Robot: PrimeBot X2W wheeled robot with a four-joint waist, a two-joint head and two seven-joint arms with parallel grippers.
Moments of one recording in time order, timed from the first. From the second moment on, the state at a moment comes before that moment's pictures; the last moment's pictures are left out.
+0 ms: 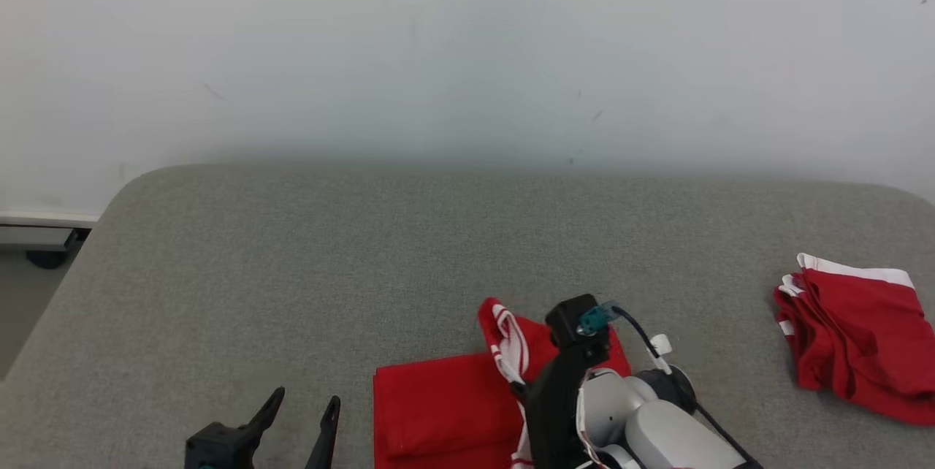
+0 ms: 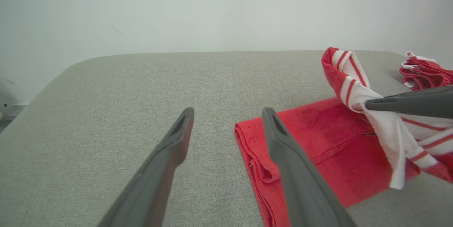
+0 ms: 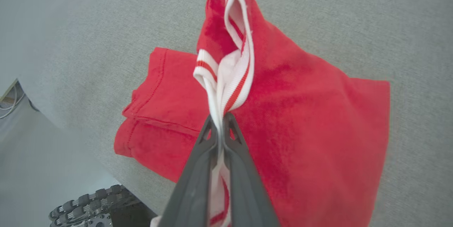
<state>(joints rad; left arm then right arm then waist) 0.03 0.28 -0.42 0.03 -0.27 0.09 0.03 -0.35 -0.06 0.56 0.36 0.55 -0.12 0.57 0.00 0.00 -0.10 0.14</state>
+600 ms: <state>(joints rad) -0.03 0.26 -0.45 0.05 -0.27 0.06 0.04 -0.45 -0.06 0.75 0.47 0.75 -0.12 0.46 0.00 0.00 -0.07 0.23</state>
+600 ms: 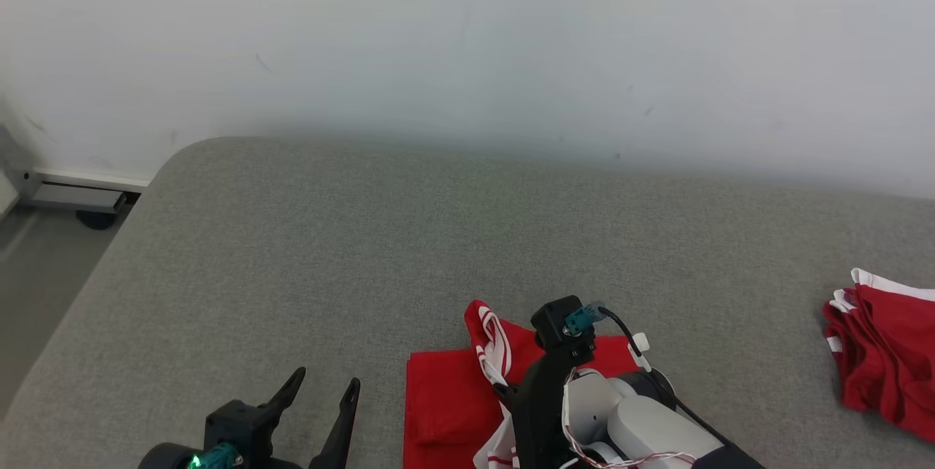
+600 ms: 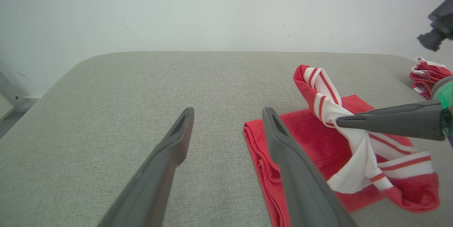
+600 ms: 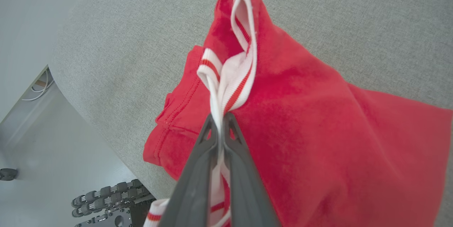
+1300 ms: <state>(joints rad) -0.05 0.25 -0.46 0.07 -0.27 0.06 0.05 -0.53 -0.06 0.91 0.56 0.99 -0.13 0.30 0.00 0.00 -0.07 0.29</state>
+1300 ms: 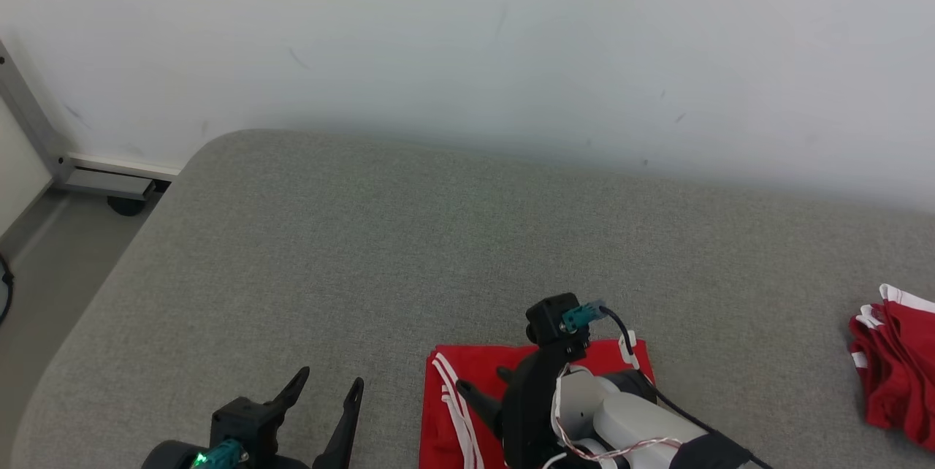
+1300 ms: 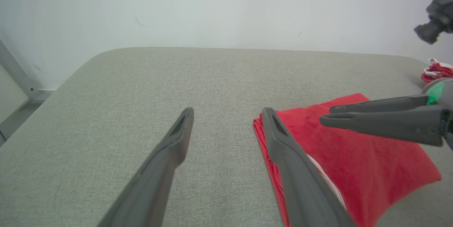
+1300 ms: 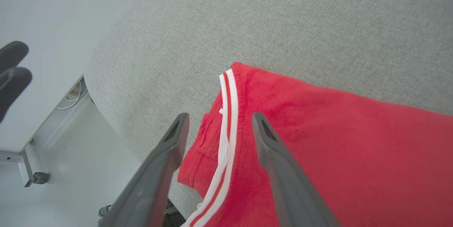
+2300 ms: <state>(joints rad) 0.06 0.27 -0.40 0.03 -0.27 0.09 0.03 -0.43 -0.14 0.70 0.82 0.90 -0.13 0.08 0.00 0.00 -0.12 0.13</state>
